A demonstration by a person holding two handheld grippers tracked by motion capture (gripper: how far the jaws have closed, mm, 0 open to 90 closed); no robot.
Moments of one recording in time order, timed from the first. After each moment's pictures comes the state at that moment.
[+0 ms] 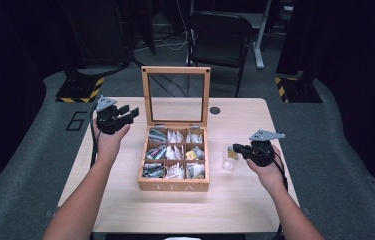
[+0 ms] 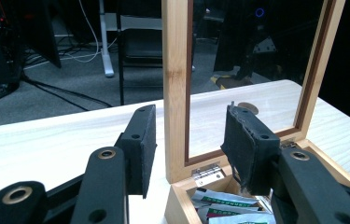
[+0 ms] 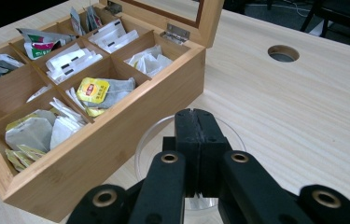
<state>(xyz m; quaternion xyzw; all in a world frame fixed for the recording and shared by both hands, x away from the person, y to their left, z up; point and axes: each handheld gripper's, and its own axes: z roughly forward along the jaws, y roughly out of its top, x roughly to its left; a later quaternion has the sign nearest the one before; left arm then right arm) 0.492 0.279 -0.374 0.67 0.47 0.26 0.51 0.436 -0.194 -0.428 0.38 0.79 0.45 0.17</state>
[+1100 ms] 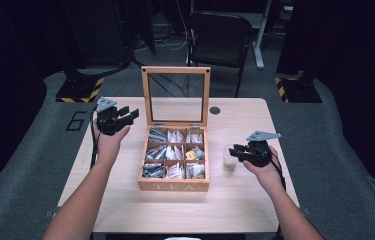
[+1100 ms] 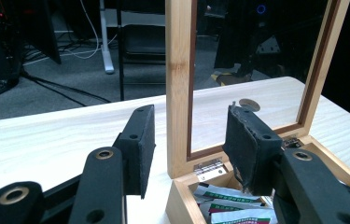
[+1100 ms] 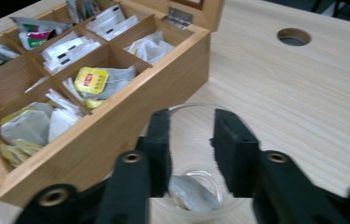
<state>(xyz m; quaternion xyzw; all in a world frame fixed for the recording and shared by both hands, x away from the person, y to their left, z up) 0.493 0.281 -0.379 0.67 0.47 0.26 0.51 0.442 -0.189 -0.436 0.39 0.80 0.44 0.15</state>
